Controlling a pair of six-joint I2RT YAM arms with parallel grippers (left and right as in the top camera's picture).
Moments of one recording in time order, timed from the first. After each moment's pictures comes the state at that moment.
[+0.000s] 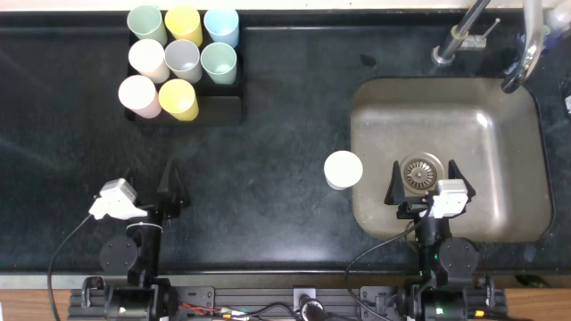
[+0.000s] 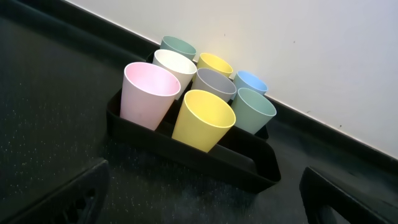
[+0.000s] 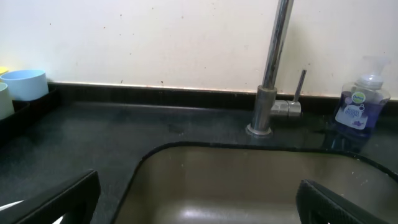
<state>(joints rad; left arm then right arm) 0.00 0.02 0.01 -0.08 -0.04 -0.44 -0.02 0.01 0.02 -0.05 -0.05 -0.01</state>
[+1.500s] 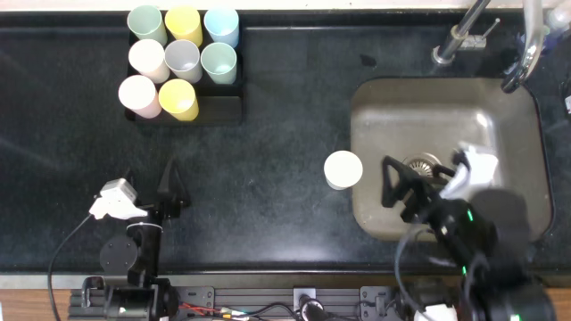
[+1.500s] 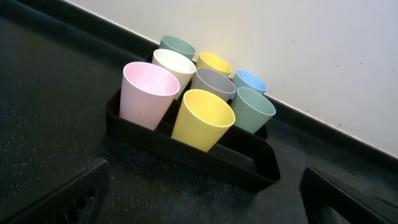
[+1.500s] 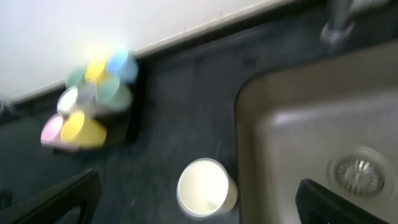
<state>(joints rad) 0.00 0.01 0.01 -0.08 -0.03 -0.43 0.17 0.66 0.99 -0.94 -0.14 0.45</state>
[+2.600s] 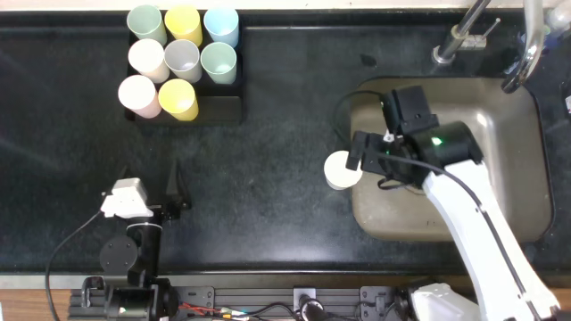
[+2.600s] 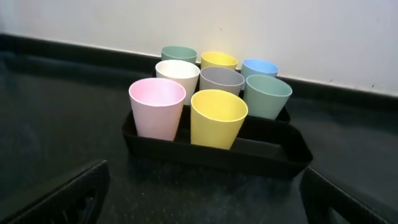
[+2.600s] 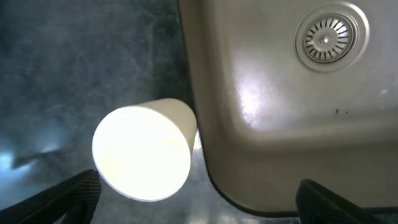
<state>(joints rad) 0.00 0.02 0.01 -0.08 -0.03 -0.13 0.28 1.37 1.20 -1.16 -0.05 0.50</state>
